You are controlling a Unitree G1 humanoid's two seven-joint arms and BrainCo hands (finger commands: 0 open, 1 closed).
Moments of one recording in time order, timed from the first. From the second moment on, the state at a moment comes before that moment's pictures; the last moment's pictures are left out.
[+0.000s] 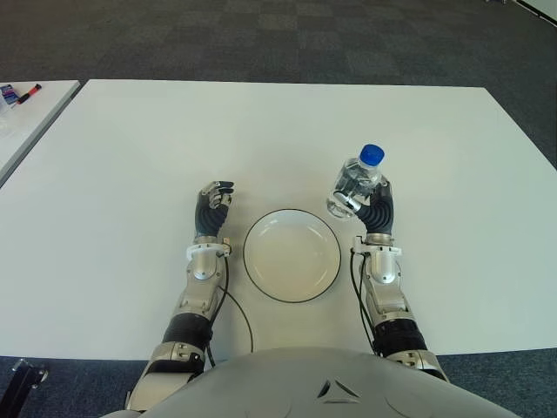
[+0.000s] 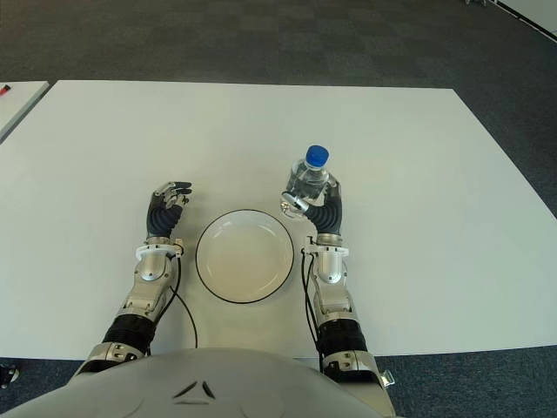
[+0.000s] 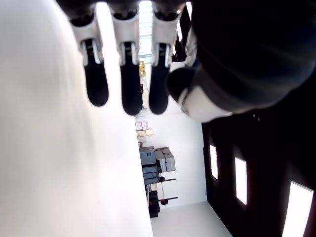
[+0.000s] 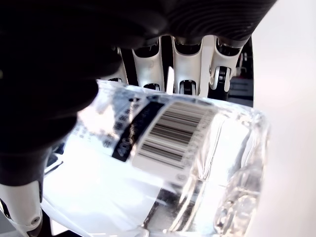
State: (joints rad) left arm -0.01 -0.01 0.02 0.52 0.14 -0.46 0.25; right arm 0.02 0.00 0.03 0.31 -0.17 -0.59 -0.19
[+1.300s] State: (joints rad) left arm -0.02 -0.02 0.02 0.53 0.14 -0.46 0.25; right arm 0.20 0.00 0.15 0.11 -0.21 -0.44 -0.08
